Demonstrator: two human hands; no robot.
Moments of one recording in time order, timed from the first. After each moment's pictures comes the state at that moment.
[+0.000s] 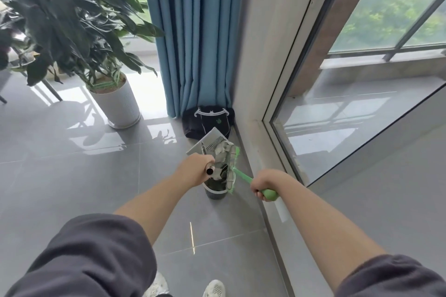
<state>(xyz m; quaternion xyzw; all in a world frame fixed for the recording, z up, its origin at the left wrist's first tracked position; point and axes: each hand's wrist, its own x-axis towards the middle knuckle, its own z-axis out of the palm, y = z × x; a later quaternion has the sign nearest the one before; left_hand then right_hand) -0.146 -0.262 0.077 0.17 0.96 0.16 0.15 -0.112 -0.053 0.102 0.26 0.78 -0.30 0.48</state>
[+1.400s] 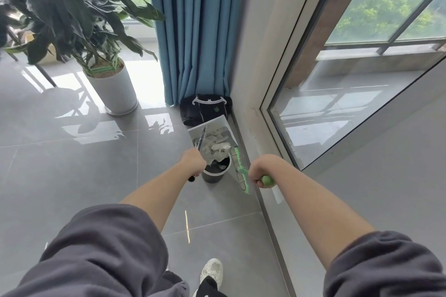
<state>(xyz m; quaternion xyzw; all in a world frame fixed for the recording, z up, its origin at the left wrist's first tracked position) -0.096 -0.274 0.095 -0.08 0.91 0.25 0.32 -0.080 -0.090 0.123 0.17 0.81 -0.04 0.56</state>
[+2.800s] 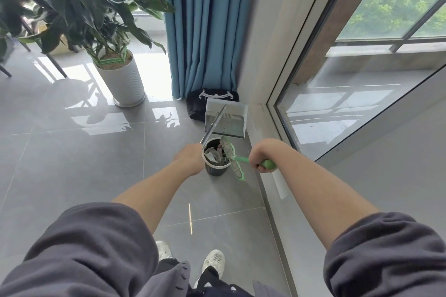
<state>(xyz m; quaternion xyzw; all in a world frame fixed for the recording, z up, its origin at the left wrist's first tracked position) -0.074 -0.297 0.096 0.01 0.95 0.16 0.25 -0.091 -0.102 0.138 0.20 0.80 -0.11 0.55</state>
